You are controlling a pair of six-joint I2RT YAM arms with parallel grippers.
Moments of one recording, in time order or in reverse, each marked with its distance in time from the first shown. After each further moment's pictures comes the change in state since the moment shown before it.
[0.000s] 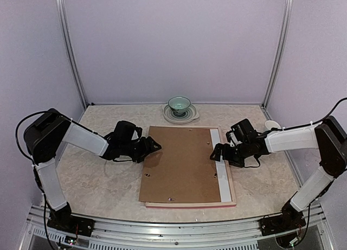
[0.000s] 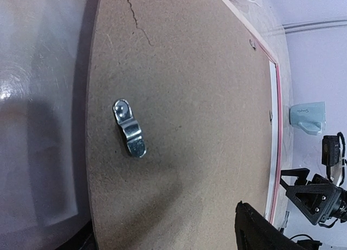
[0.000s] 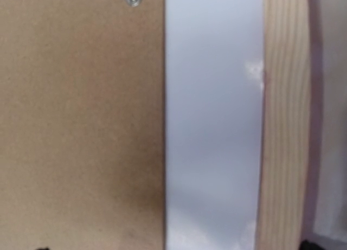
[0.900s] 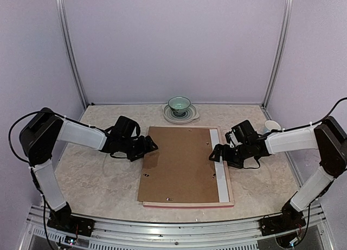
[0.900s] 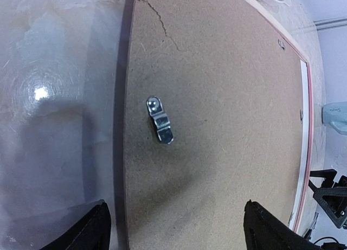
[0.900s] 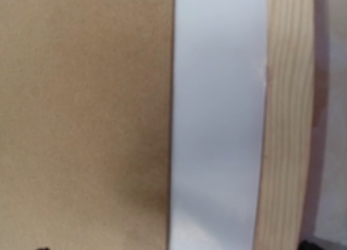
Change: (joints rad) left arm 0.008 -0.047 0.080 -0.278 -0.094 0.121; right arm -0.003 0.000 -0.026 0.050 -0.040 0.007
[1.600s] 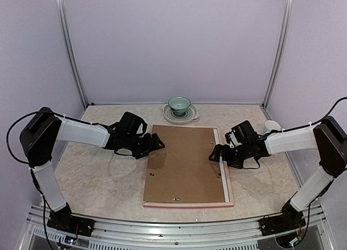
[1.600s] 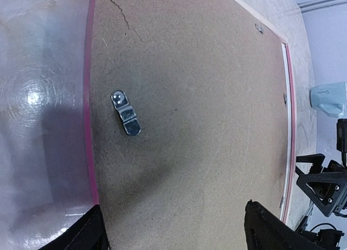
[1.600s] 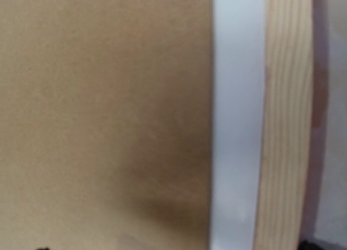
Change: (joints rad) left arm -0.051 -0.008 0.078 -0.076 0.023 0.014; right arm 0.000 0.005 -0.006 0.015 -0.004 0.004
